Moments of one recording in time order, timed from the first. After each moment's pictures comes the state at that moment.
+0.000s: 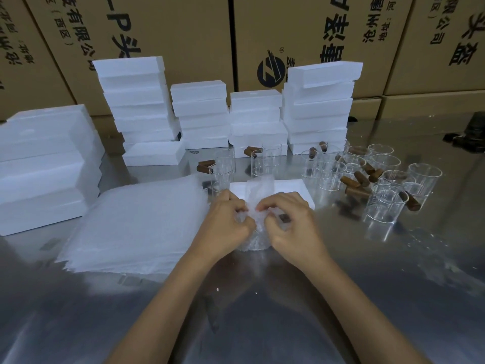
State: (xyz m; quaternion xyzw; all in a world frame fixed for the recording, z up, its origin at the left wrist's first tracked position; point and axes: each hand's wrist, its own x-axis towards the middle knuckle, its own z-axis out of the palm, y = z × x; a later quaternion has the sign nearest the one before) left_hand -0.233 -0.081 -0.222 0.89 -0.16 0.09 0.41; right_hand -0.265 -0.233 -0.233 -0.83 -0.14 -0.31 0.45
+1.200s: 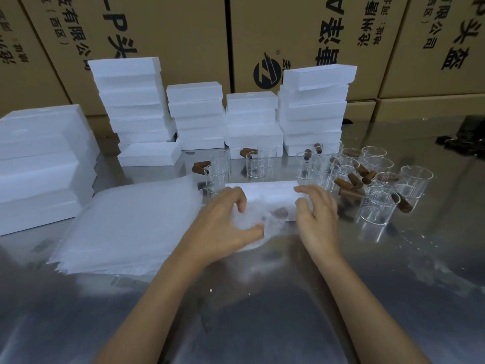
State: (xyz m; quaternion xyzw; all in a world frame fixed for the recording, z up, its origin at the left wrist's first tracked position) left_hand -0.242 -0.075 -0.215 0.90 -0.23 0.15 0.35; right_hand -0.245 -0.273 -0.249 -0.82 0.07 -0.32 0.47
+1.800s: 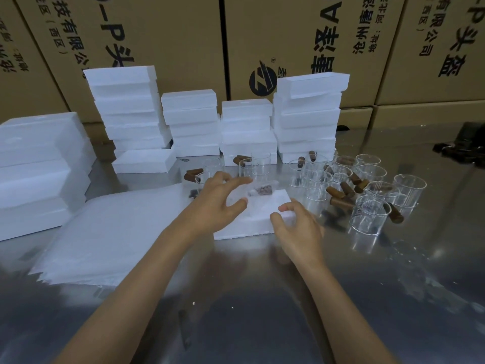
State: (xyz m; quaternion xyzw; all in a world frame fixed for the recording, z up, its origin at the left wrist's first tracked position) left_hand -0.184 -0.089 -0.198 0.93 -0.25 0.09 0.27; right_hand -0.234 -0.275 -0.257 -0.86 0.14 -0.18 0.45
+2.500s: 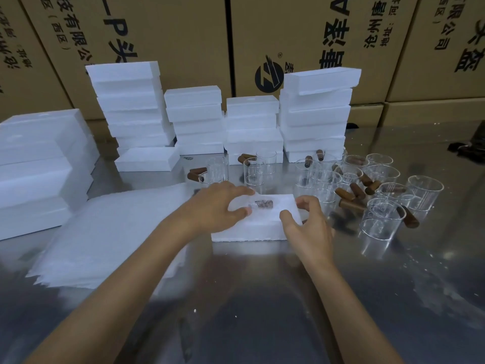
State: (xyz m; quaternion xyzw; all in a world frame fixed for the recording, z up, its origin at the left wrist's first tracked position) left_hand -0.177 -0.083 -0.186 0.95 -0.27 0.01 0.15; right_hand -0.234 -0.278 -0.245 -0.83 0.15 -0.20 0.49
